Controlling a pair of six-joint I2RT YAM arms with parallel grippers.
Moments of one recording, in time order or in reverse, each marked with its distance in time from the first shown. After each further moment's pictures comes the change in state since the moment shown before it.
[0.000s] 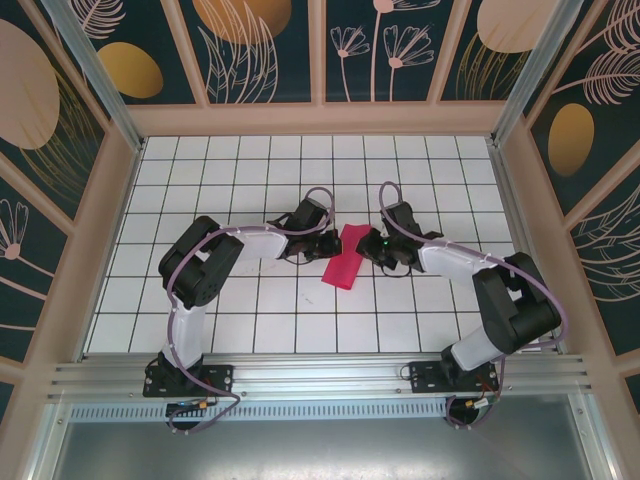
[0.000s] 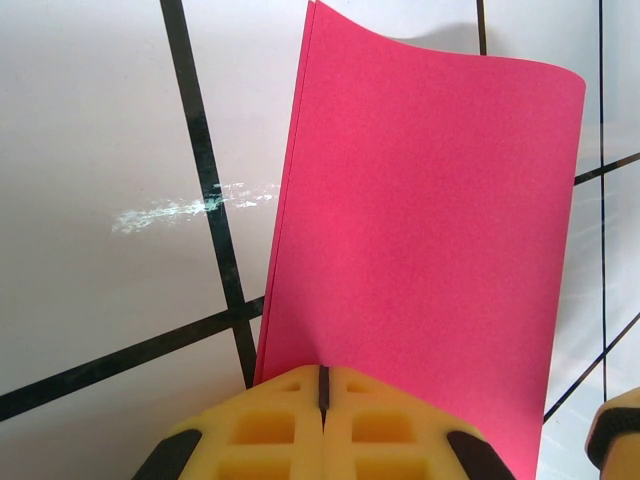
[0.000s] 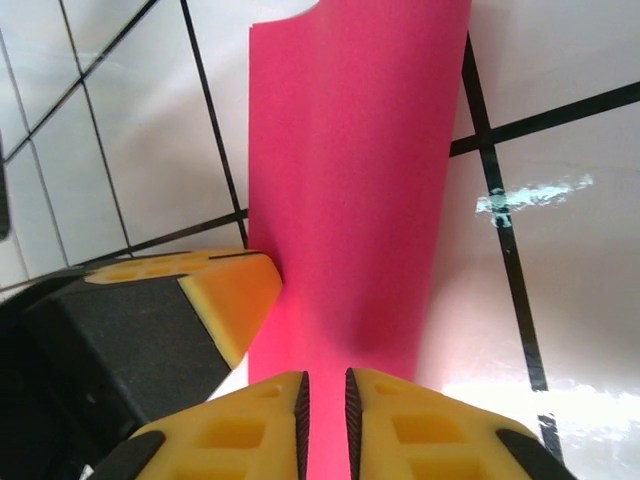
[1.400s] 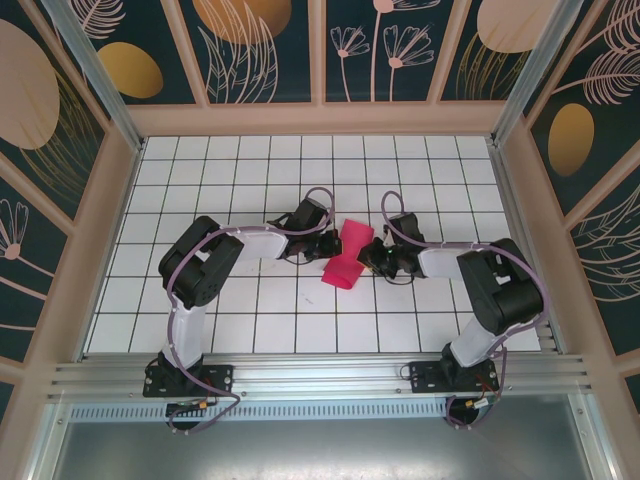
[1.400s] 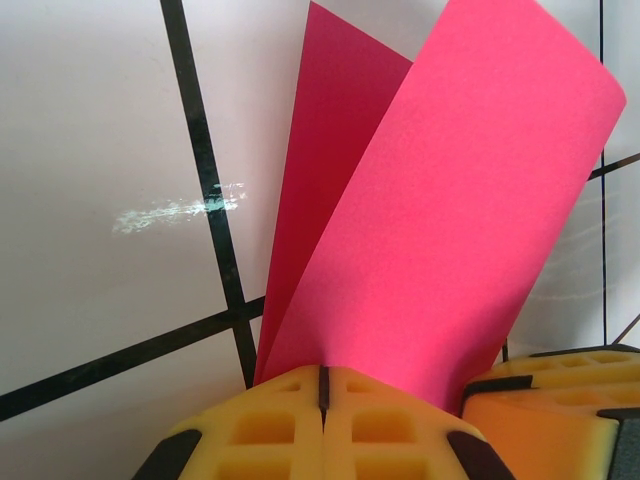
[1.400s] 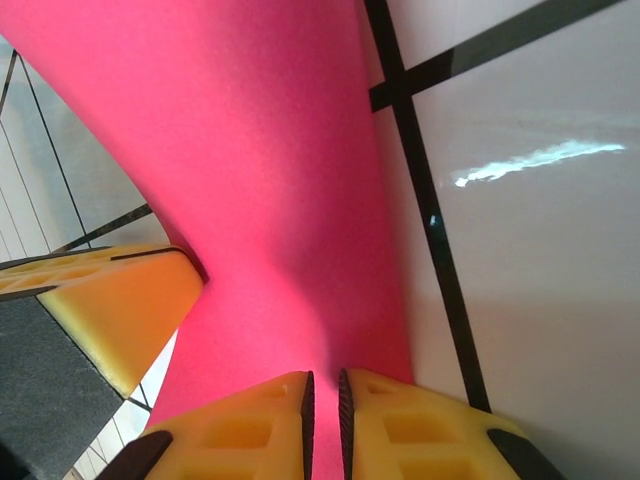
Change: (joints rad) left arm 0.000 0.000 0.000 0.000 -0.002 0.000; right arm -0.061 0.112 -0.104 0.195 -0.148 0.019
